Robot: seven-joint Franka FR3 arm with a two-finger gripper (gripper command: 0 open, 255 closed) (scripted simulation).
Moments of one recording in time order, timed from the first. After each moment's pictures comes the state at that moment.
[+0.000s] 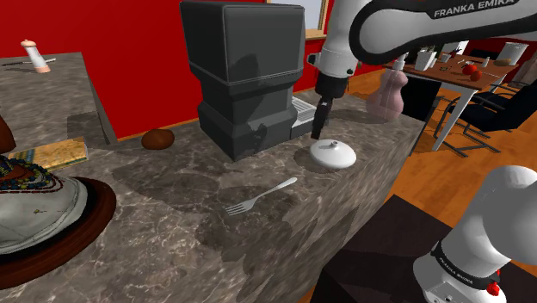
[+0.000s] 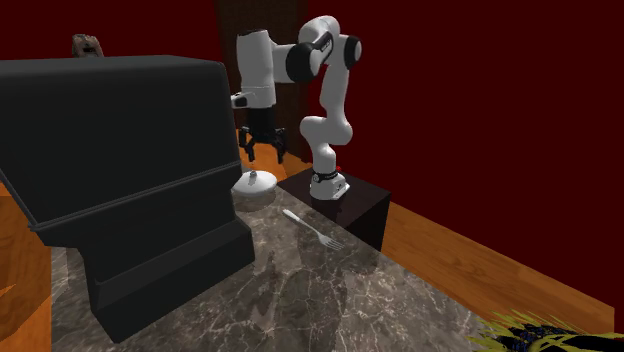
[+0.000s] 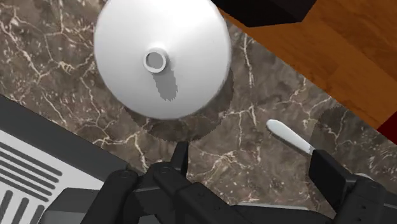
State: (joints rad) arm 0.20 -0.38 0.09 -2.22 0.10 1.91 -0.26
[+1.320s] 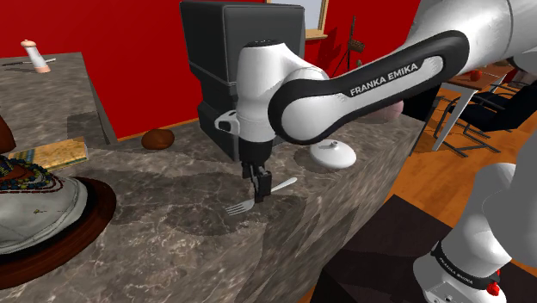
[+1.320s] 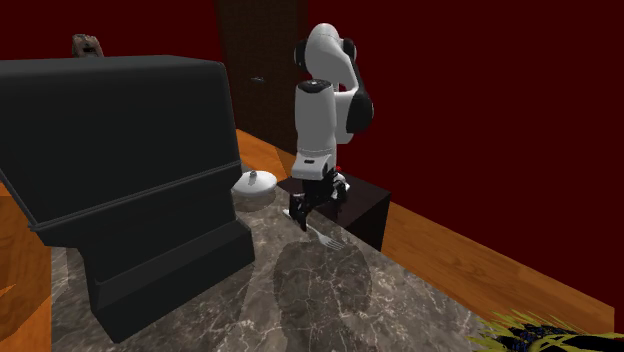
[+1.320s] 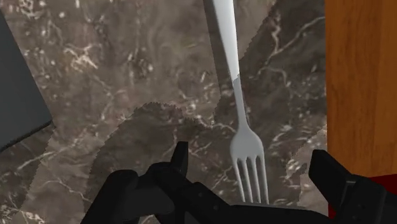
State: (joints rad) arm 0.42 0.06 0.28 -2.00 0.04 2.11 -0.60
